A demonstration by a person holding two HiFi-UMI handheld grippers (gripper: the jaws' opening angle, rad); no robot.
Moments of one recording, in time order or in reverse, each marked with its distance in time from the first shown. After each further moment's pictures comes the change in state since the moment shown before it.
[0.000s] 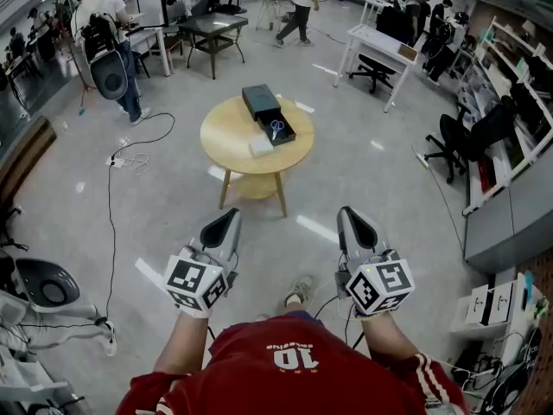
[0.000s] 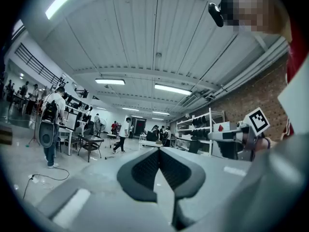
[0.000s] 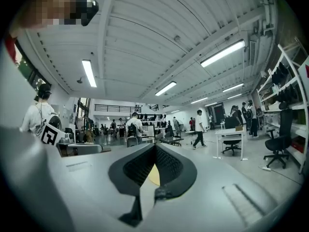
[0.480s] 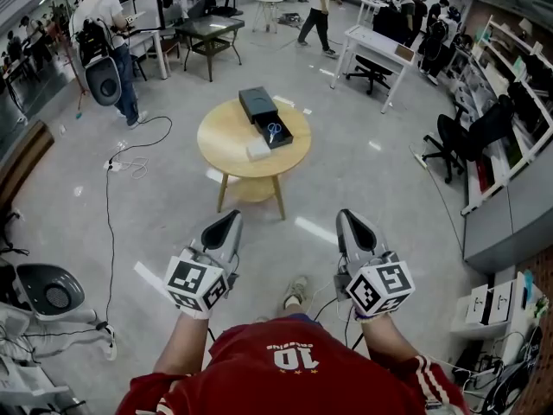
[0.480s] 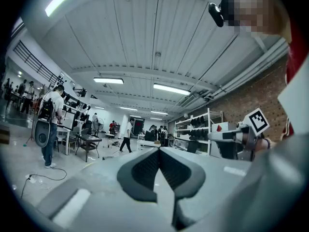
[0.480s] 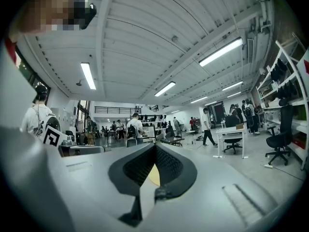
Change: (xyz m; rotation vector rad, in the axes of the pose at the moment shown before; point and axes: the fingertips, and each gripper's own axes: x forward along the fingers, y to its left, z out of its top) left arm 0.011 0.002 0.000 -0.003 0.003 -0.022; right arm 0.005 -0.004 0.001 0.025 -0.007 0.004
